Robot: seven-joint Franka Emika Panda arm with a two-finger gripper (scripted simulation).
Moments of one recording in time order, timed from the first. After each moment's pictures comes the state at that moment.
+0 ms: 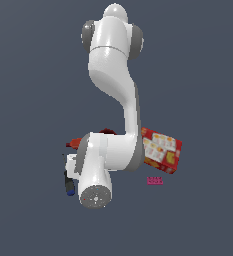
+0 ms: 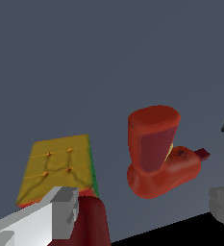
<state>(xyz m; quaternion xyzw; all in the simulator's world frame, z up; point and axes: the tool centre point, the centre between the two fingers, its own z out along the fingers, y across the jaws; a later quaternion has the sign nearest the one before) 0.045 -0.100 0.082 0.92 -0.02 -0.38 0.11</state>
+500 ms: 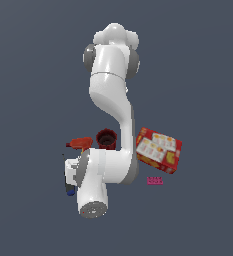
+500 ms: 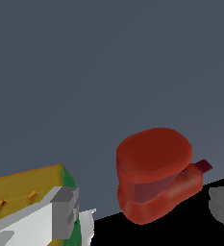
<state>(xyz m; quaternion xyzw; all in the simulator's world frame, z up) 0.039 -0.121 0.045 0.89 -0.02 -0.44 0.13</state>
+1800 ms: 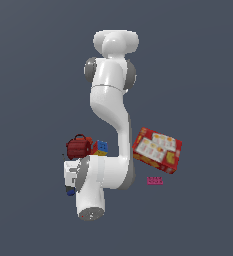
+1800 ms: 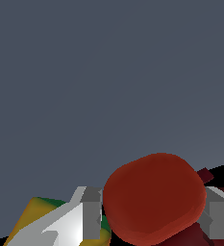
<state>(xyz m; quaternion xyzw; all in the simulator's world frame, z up) 0.033 -0.135 0.025 0.87 -0.02 -0.47 0.15</state>
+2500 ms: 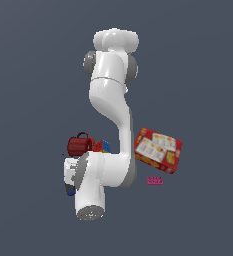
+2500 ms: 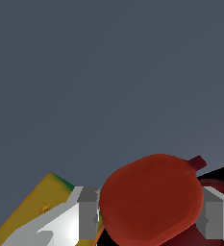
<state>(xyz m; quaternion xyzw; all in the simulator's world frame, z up) 0.037 -0.126 0.043 0.88 -0.04 -0.45 0.14</state>
